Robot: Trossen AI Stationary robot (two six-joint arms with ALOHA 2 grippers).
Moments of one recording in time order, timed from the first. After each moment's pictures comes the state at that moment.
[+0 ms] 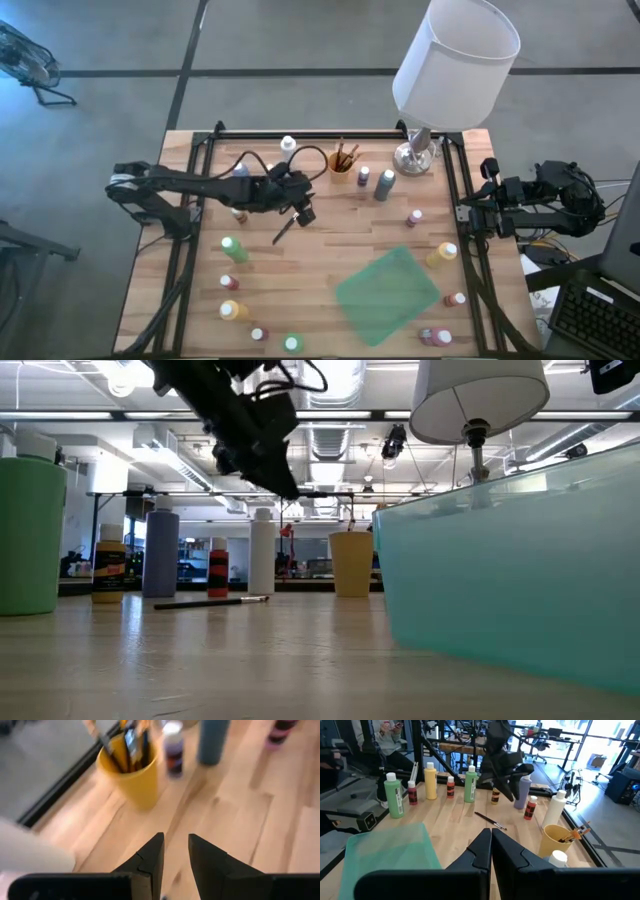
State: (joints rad) left arm 0.04 1.47 1.01 -0.26 -0.43 -0.27; right arm -0.02 0.08 0.79 -0.90 -0.10 -0.09
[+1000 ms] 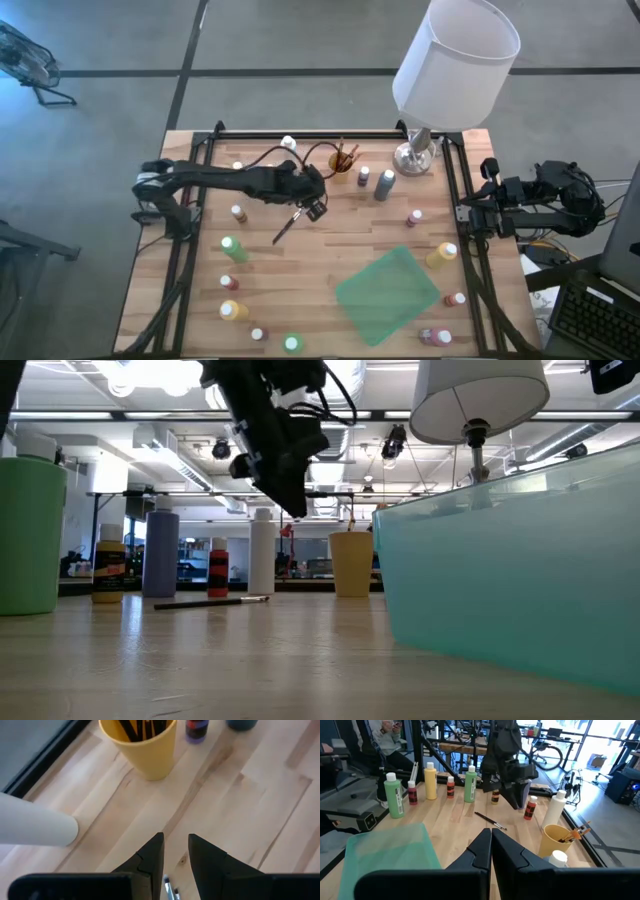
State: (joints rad) left arm 0.09 1.69 1.32 -0.64 -0.39 -0.43; right arm -0.02 0.08 0.79 -0.90 -0.10 -0.09
